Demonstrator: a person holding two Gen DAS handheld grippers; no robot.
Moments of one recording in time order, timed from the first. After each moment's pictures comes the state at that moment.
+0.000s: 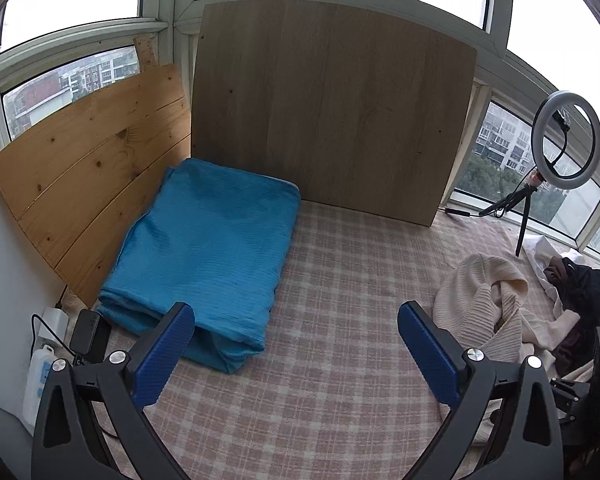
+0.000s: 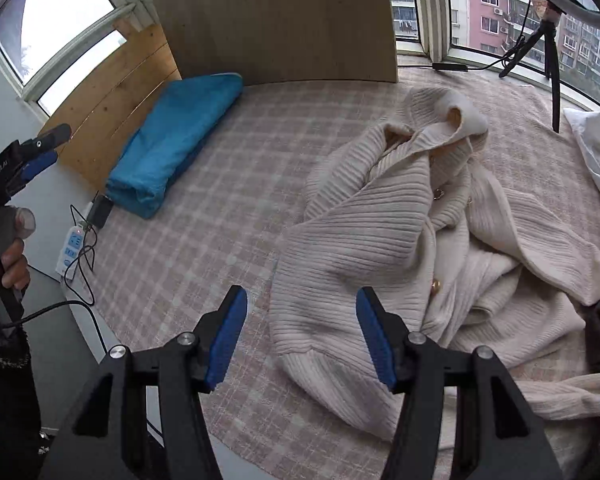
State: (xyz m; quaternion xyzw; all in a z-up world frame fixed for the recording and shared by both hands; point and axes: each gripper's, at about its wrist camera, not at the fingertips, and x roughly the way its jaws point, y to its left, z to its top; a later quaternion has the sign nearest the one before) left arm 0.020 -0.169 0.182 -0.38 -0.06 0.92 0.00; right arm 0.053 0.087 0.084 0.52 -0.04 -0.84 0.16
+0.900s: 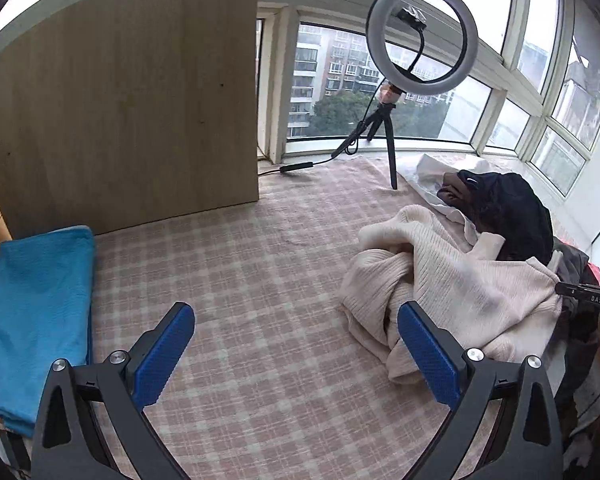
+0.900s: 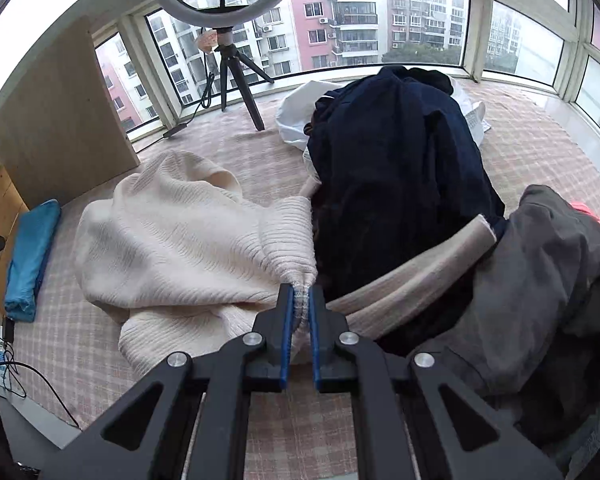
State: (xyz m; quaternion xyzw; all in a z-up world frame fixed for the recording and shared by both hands) left arm -0.039 0.027 0.183 -0.41 0.06 0.87 0.26; right arm 0.170 0.409 0.127 0.46 -0.20 -0.85 -0.15
